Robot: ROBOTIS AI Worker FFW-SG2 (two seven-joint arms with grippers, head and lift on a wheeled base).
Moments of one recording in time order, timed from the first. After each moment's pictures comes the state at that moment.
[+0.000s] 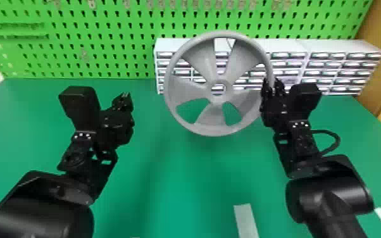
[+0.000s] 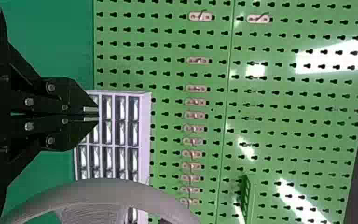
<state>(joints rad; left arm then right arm) 0.04 0.14 -0.13 -2.00 0.19 0.33 0.07 -0.22 -0.08 0.13 -1.50 0.01 -0.08 -0.10</state>
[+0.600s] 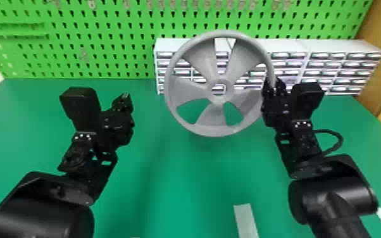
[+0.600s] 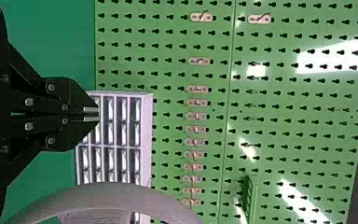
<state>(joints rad) 0.04 0.14 -0.13 -2.00 0.19 0.33 0.07 -0.21 -0.09 0.14 -1.54 0.00 -0.04 -0.10</state>
